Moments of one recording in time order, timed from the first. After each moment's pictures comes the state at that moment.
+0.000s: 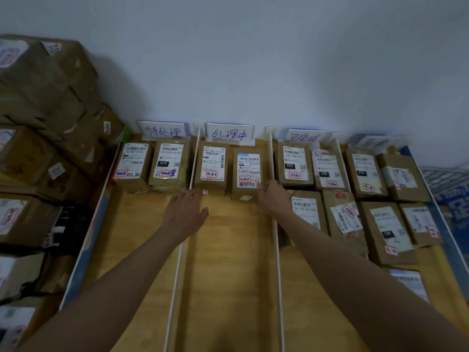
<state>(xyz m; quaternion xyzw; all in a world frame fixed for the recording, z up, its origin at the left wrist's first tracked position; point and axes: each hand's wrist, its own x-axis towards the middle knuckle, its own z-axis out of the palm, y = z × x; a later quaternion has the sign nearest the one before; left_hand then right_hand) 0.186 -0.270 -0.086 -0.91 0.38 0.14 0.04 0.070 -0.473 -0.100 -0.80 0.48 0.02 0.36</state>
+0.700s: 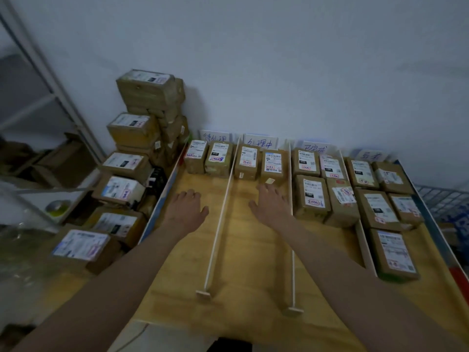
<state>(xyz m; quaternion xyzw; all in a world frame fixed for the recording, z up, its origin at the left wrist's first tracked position) 0.041 -0.048 0.016 -0.94 0.33 0.08 0.04 -0.081 -0.241 0.026 -0.94 0.28 0.02 0.16</state>
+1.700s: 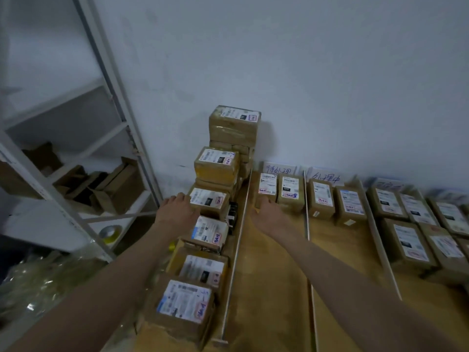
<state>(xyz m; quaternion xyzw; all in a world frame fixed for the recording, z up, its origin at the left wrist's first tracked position) 0.294 0.175 0.061 -0.96 0.26 0.07 0.00 0.172 -0.038 0.055 -0.92 0.27 0.02 0.27</state>
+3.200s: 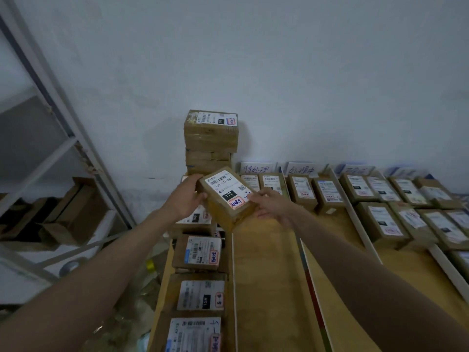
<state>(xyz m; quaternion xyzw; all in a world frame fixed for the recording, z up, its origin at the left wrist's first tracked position) 0.390 0.114 0.074 -0.86 0.39 0.14 -0.31 0.210 -0.066 0.090 -0.70 0.36 0.01 0.62</state>
